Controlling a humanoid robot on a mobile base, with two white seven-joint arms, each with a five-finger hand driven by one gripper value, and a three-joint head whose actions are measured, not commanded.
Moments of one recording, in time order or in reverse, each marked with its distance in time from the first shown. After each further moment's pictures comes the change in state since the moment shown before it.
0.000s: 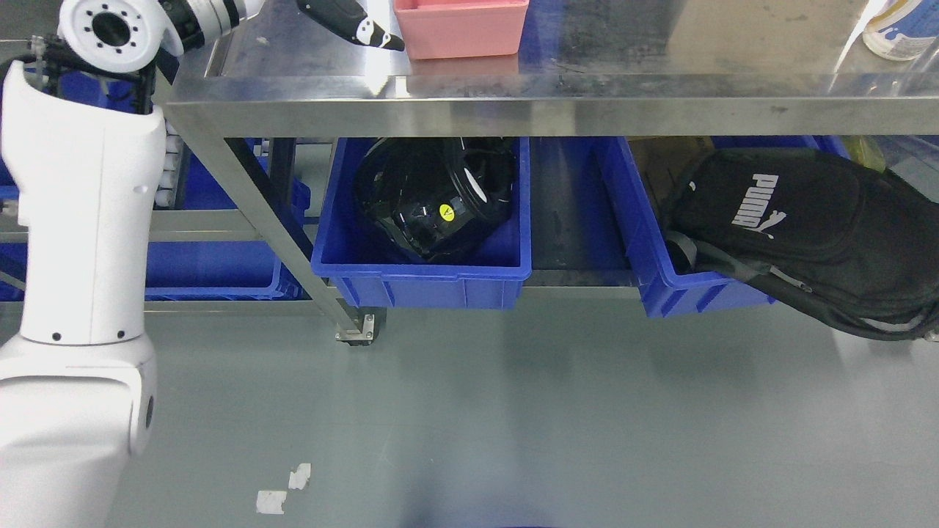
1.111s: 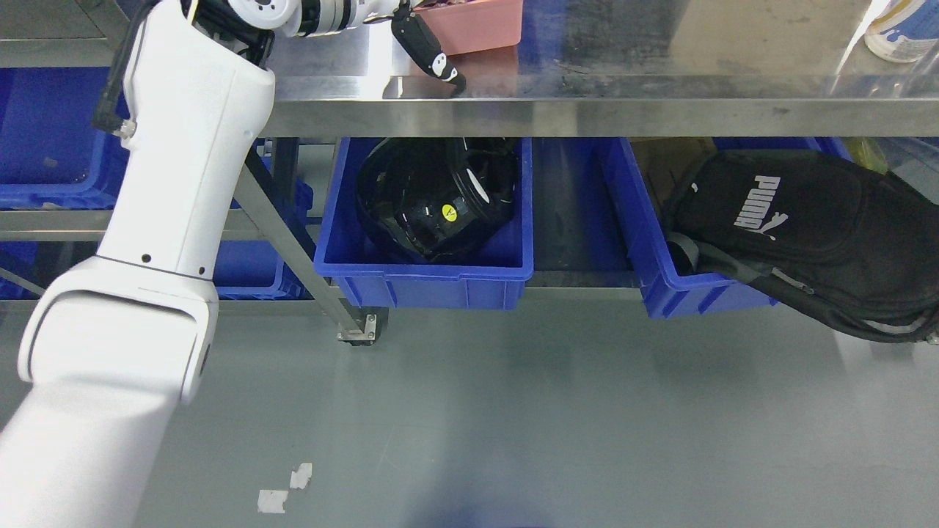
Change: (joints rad) left arm -0.159 -0.164 -0.120 0.374 -0.150 -0.009 -0.071; right arm 0.000 0.000 0.000 0.000 0.000 0.000 0.000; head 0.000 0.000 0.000
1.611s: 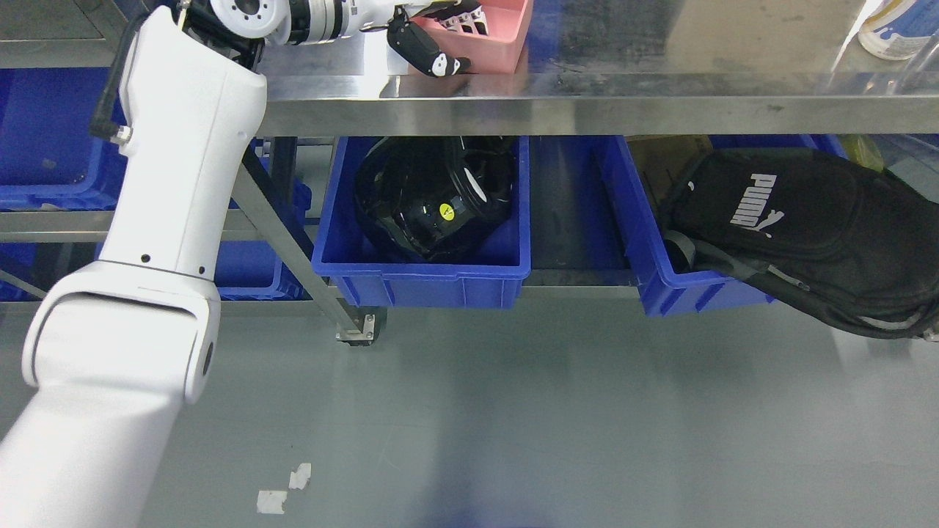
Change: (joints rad) left arm 0.019 -0.006 0.101 0.050 -0.002 -0.179 -0.046; right arm 0.000 0.000 0.000 0.000 0.000 0.000 -0.001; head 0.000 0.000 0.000
